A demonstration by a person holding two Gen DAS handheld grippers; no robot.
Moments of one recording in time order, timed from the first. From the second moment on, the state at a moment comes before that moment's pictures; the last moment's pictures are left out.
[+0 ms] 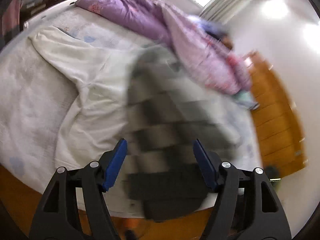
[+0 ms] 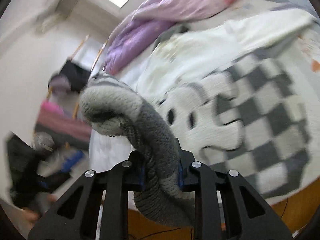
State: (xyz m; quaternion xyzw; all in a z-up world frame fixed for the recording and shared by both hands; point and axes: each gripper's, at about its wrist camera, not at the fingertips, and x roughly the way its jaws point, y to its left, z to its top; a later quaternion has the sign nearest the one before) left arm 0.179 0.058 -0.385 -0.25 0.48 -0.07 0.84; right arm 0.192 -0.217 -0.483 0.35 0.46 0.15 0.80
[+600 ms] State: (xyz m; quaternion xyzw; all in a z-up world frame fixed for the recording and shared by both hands) left arm 0.212 -0.061 -0.542 -0.17 0.64 -0.02 0.75; right arm 0.143 -0.383 -0.610 0.53 0.55 0.00 0.65
